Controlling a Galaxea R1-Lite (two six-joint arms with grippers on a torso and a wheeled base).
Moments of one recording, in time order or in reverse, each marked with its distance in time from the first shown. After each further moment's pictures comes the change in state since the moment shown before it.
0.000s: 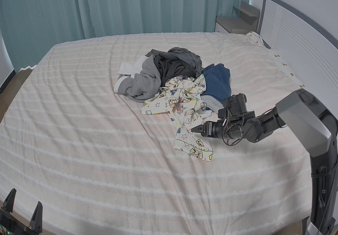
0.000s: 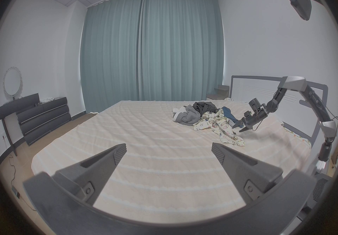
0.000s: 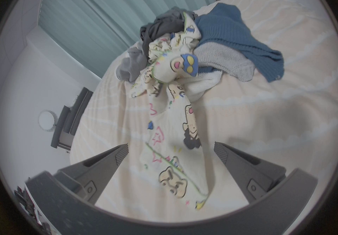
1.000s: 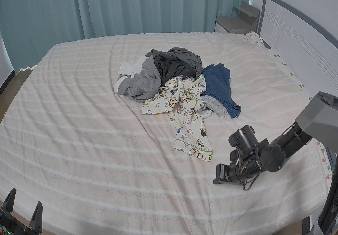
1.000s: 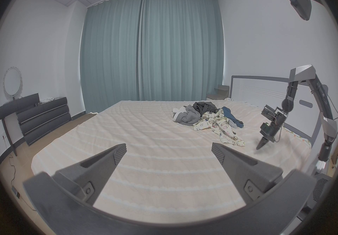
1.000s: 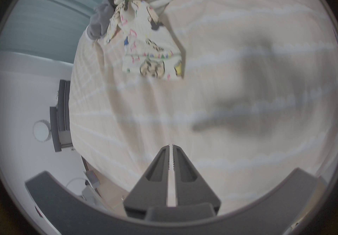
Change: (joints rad) left arm 0.000 0.000 0.000 0.000 0.000 0.000; right arm 0.118 -0.260 0.522 0.152 -0.007 0.244
